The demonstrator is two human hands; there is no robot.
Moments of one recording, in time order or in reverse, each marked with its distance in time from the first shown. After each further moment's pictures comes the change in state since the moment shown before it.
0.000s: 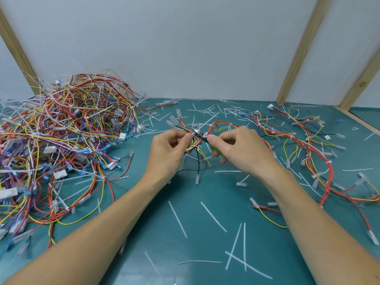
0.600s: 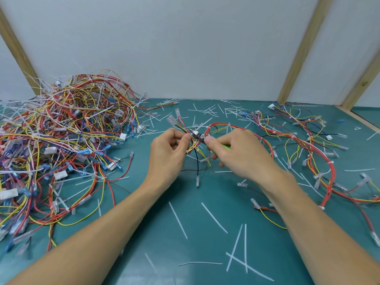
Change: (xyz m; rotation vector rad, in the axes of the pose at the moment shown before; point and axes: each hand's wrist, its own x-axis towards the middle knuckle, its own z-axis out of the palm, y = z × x) left_hand -0.004 0.000 0.001 0.043 0.062 0.006; right_hand 0.000 0.002 0.009 -0.115 0.014 -0.115
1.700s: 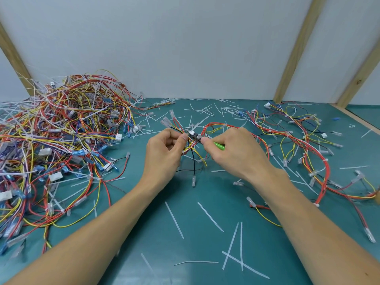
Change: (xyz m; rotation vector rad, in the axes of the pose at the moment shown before) left_hand -0.002 0.003 0.000 -0.002 -0.009 0.014; right_hand -0.001 -0.005 -0.001 -0.069 0.056 -0.072
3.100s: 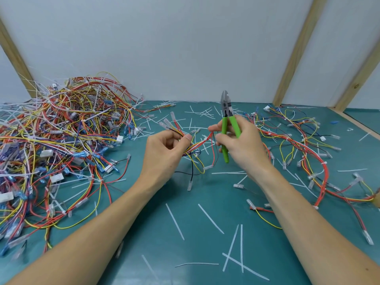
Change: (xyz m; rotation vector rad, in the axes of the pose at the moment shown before) left_hand 0.000 0.011 -0.005 -0.019 -0.018 0.057; right_hand 0.009 0.011 0.004 0.799 0.143 0.264
